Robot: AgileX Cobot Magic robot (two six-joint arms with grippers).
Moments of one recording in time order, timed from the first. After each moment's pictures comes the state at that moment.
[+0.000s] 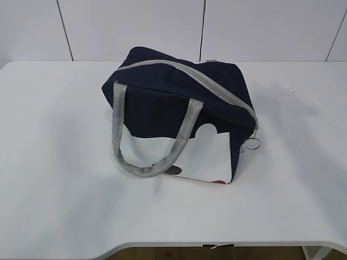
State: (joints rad) left arm -0.79 0.50 -1.29 0.71 1.08 -0.25; right arm 0.02 0.75 -0.75 1.82 -0.03 -1.61
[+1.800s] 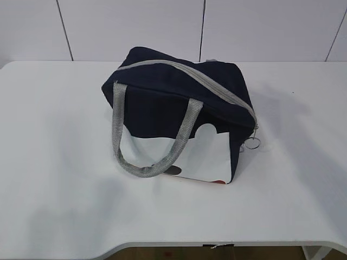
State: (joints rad) left arm -0.79 0.01 -0.55 0.11 1.17 -0.01; right arm 0.02 0.75 -0.75 1.84 0.06 -1.61
